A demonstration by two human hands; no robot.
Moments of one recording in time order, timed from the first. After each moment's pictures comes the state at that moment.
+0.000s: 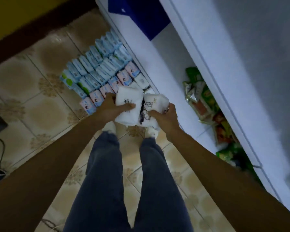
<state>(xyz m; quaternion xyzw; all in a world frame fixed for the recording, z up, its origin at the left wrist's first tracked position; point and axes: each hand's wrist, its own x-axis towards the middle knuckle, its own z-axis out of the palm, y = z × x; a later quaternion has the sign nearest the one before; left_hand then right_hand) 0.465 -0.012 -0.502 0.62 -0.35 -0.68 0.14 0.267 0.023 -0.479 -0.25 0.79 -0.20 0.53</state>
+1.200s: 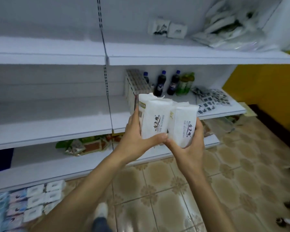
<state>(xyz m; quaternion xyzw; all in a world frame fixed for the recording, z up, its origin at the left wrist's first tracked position) 0.118 0.419 -0.147 0.01 -0.72 -0.68 0.10 0.090 0.580 -0.145 -0.13 0.77 -0.62 -0.08</state>
